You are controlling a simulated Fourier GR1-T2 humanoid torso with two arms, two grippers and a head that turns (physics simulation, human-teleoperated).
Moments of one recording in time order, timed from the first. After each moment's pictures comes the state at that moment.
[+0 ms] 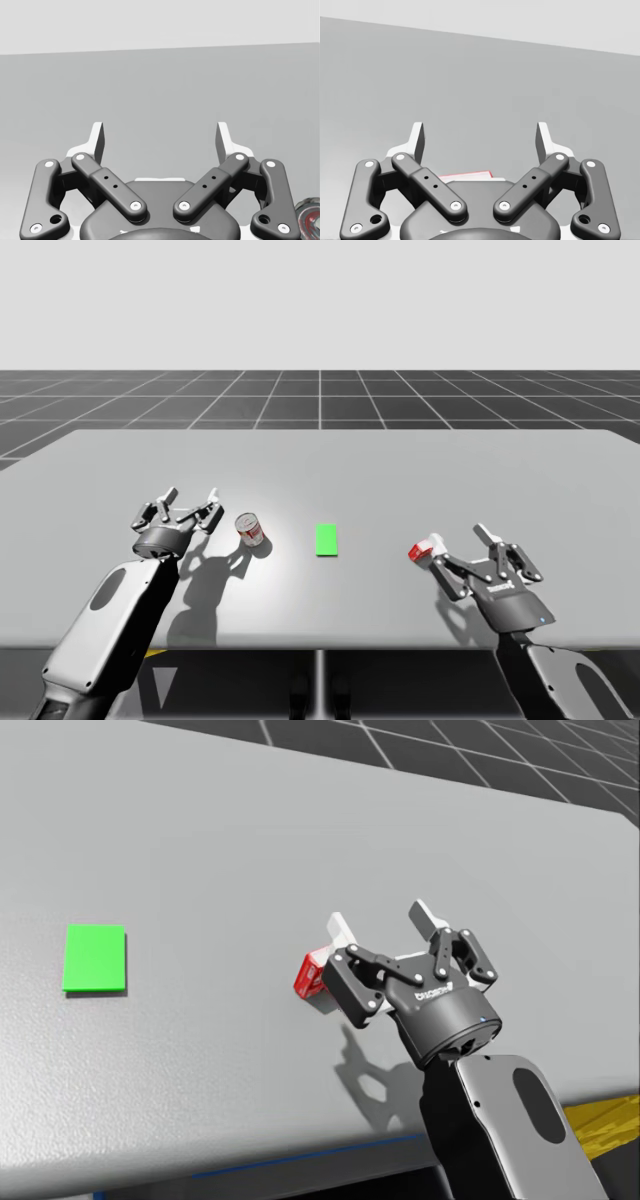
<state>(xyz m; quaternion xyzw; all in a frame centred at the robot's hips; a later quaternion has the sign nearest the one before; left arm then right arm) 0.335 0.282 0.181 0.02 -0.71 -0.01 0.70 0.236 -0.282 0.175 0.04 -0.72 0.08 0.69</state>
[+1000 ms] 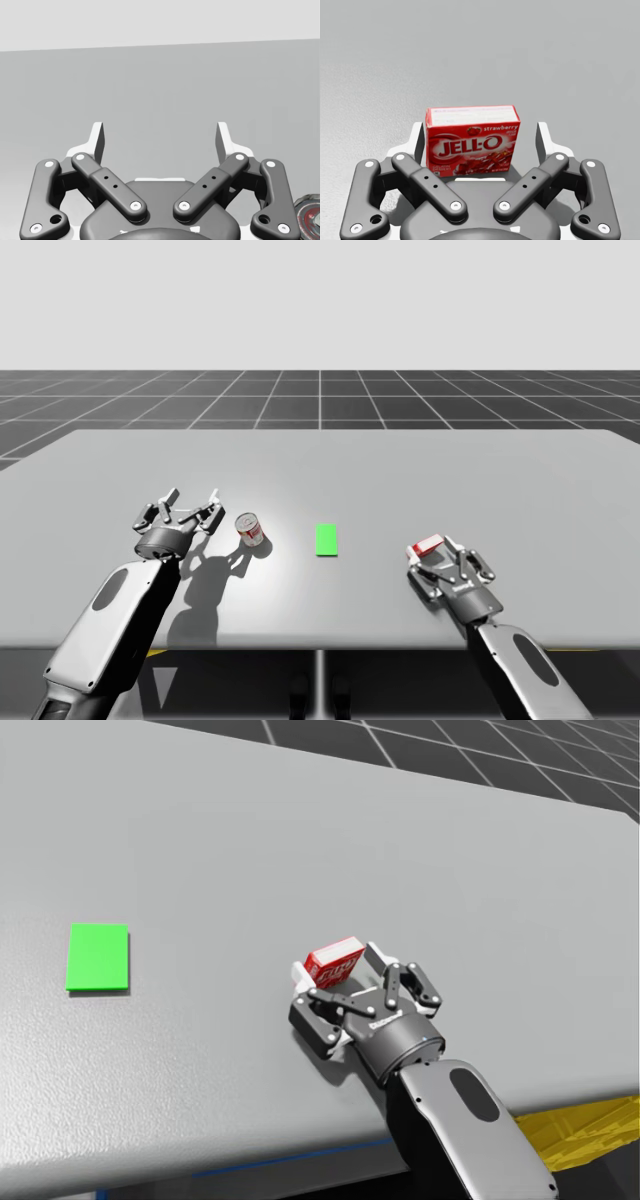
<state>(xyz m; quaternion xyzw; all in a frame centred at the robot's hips) 0.335 0.280 0.179 0.02 -0.71 -0.01 0.70 0.256 -0.279 0.109 0.05 -0.67 0.12 0.73</state>
